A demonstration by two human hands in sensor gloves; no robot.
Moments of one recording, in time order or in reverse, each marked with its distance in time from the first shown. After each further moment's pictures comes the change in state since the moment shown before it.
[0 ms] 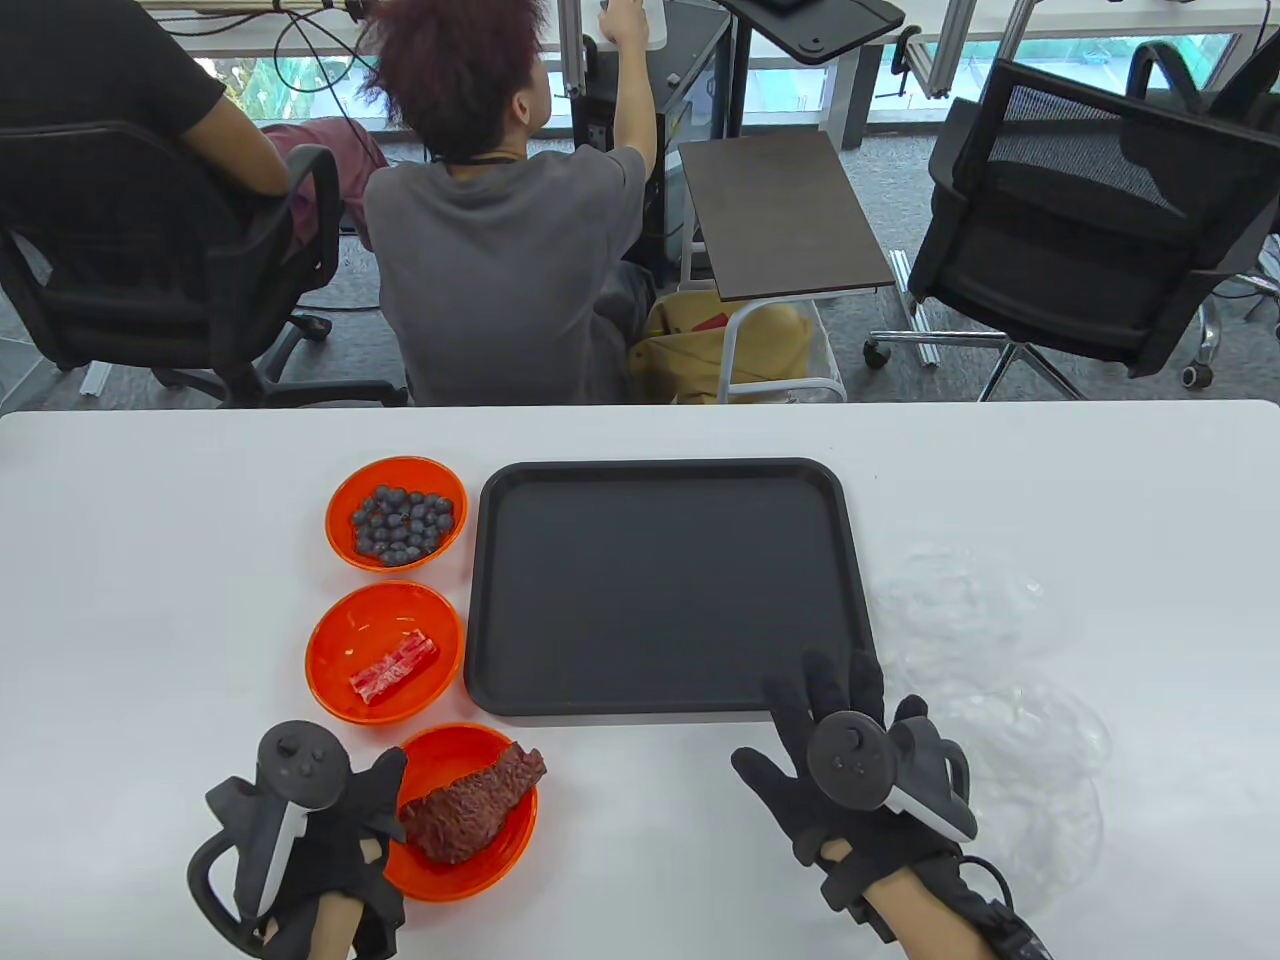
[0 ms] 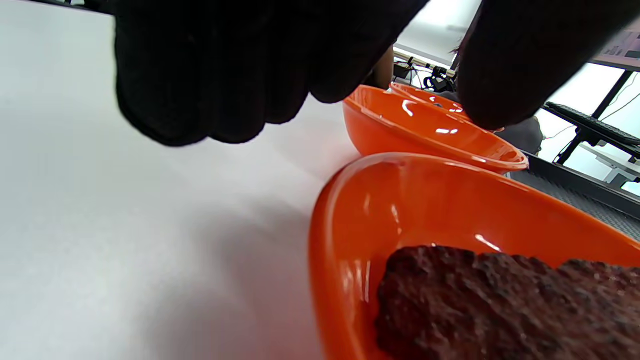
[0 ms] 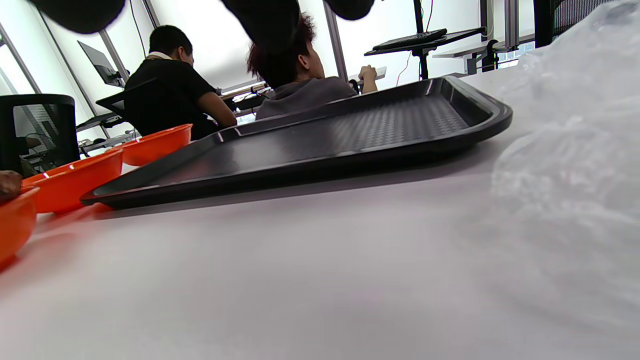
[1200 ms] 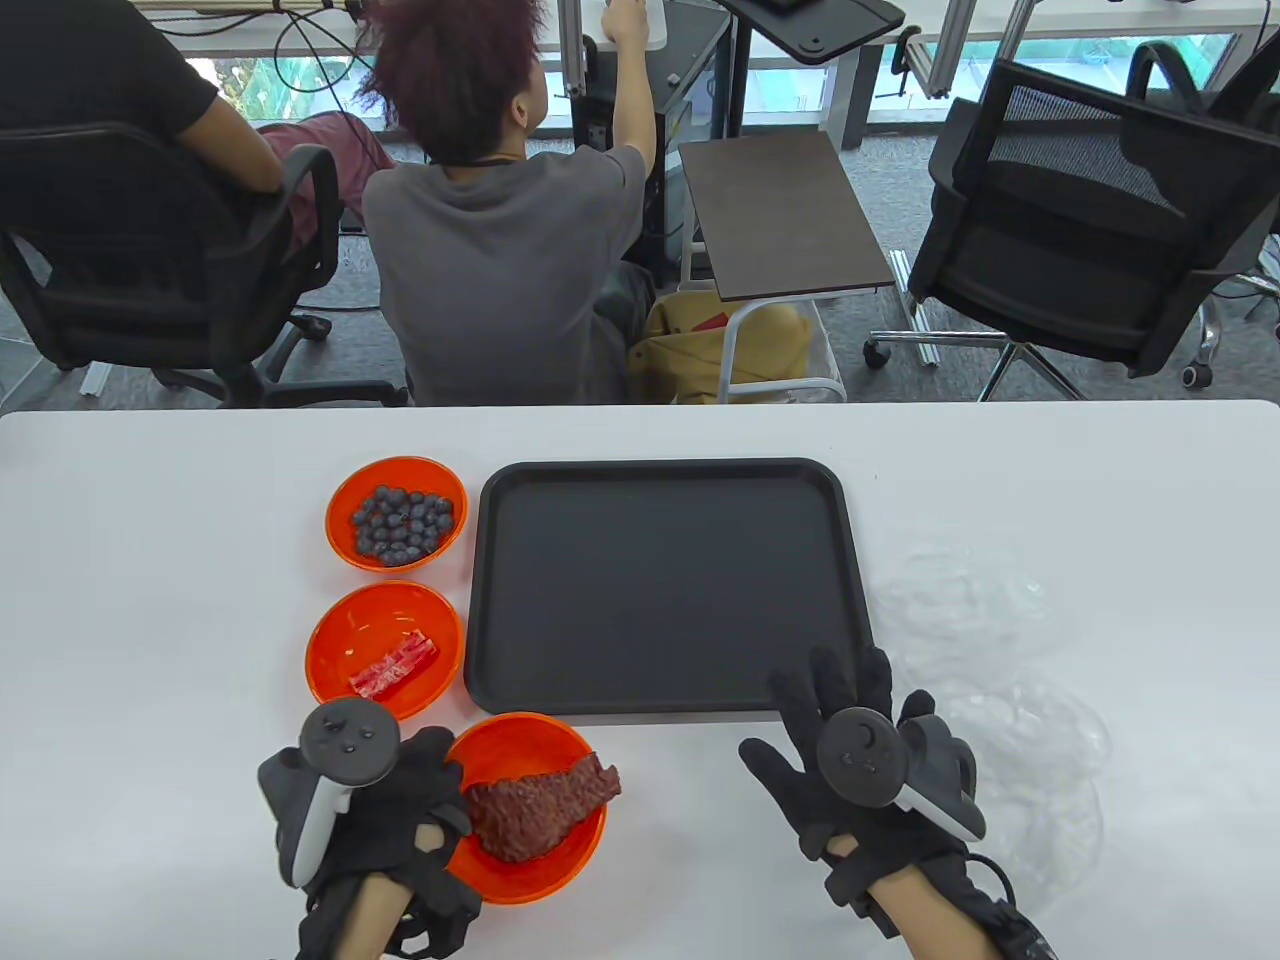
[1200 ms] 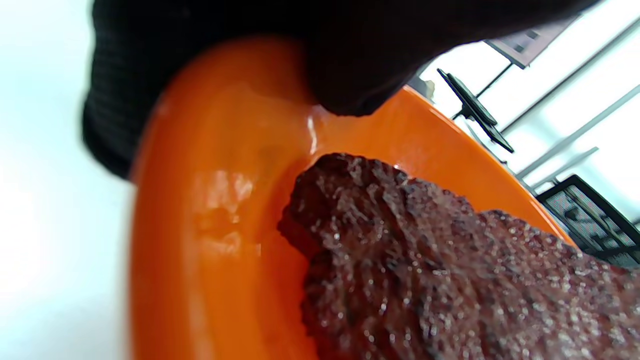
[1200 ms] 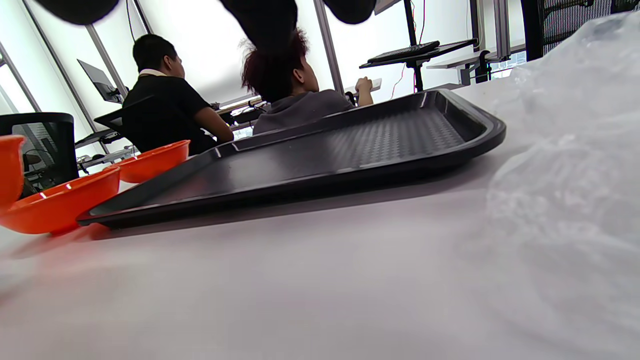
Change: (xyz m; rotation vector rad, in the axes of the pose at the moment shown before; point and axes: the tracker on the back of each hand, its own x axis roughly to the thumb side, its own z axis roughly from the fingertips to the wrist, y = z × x) left_hand 0.073 -0.012 0.018 -0.255 -0.282 0.197; right_hand -0.004 -0.008 0.002 -0.040 0.008 -0.023
